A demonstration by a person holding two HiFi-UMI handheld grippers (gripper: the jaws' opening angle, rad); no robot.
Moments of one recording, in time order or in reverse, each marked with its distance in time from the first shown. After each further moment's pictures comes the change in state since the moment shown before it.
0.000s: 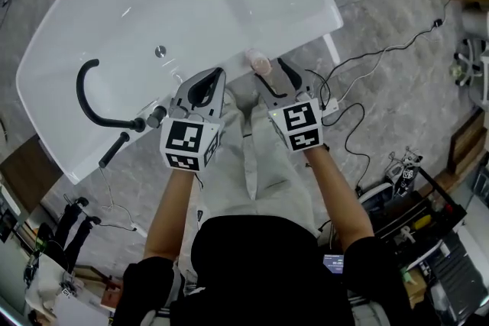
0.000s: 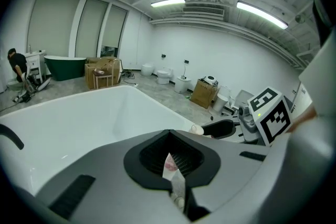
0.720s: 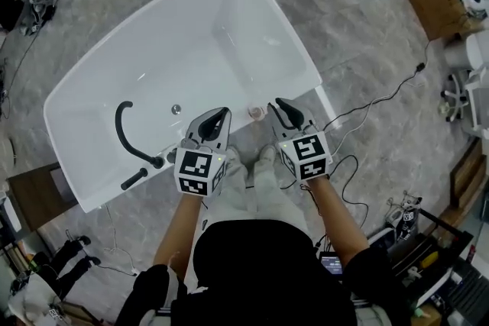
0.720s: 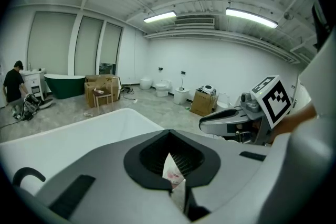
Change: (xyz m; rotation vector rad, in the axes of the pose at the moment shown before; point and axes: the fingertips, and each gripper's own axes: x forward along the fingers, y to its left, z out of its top) left arm -0.074 -0.046 0.111 0.074 -0.111 0.015; right arm -0.118 -0.009 0.128 0.004 -0.195 -0.037
